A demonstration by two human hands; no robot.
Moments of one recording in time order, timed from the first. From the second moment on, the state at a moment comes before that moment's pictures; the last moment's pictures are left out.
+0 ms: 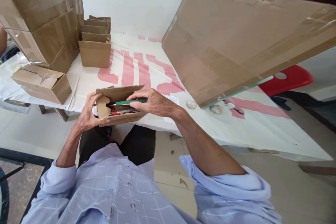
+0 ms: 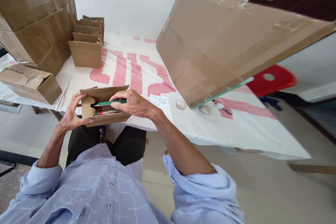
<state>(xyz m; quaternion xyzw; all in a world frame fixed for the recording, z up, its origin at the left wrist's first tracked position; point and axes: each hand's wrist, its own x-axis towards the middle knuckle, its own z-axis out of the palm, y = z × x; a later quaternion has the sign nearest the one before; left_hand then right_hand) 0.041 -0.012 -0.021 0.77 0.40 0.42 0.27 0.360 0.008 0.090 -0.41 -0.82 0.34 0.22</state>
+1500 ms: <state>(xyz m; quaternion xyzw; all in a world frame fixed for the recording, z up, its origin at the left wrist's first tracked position) 0.029 -0.001 -0.010 0.76 0.40 0.40 0.32 0.415 0.061 -0.076 -0.59 -0.72 0.11 0.36</state>
